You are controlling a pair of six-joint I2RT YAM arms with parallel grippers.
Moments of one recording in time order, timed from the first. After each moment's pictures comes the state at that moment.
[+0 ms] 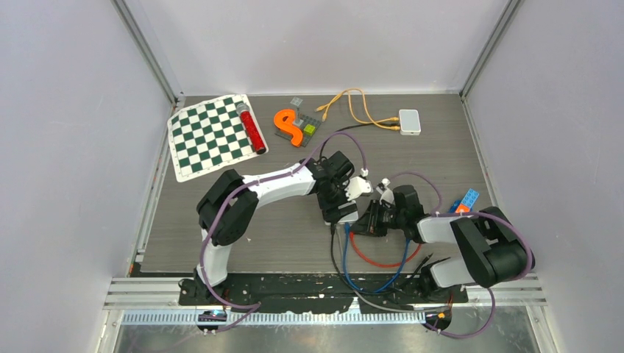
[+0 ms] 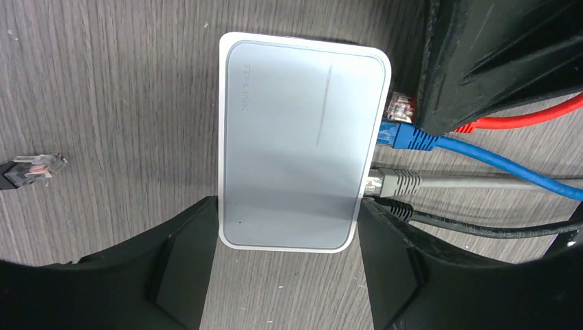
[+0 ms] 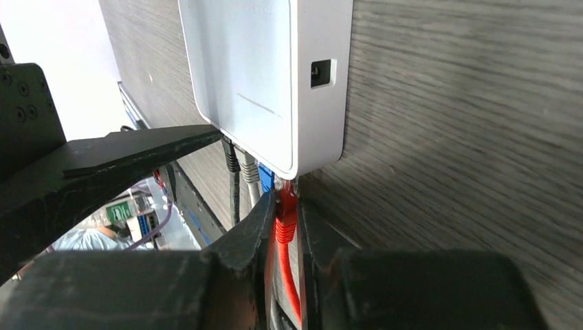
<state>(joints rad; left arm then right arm) -0.89 1.99 1.43 -0.62 0.24 0.42 0.34 1.39 0.24 0.38 -0.68 0.74</state>
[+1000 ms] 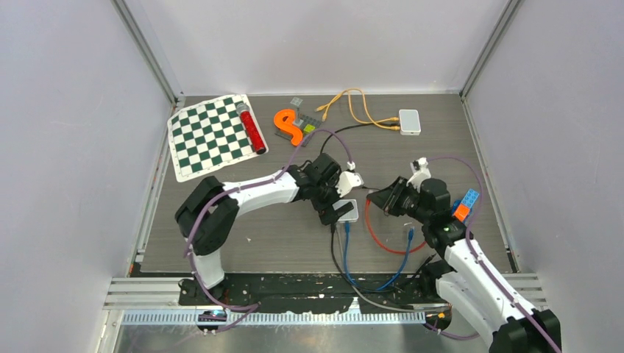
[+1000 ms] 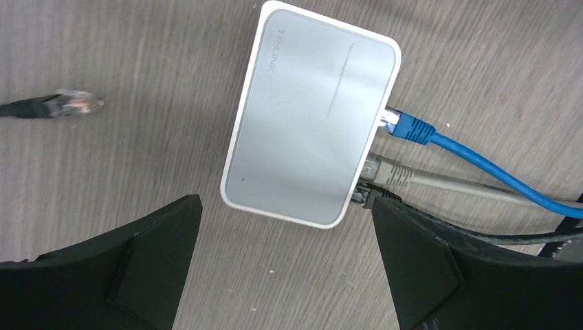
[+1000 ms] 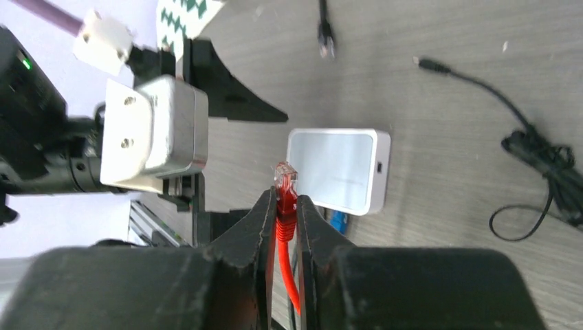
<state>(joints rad) -0.87 1.85 1.25 -0.45 0.22 0.29 0.29 0.76 0.35 -0.03 -0.39 0.76</state>
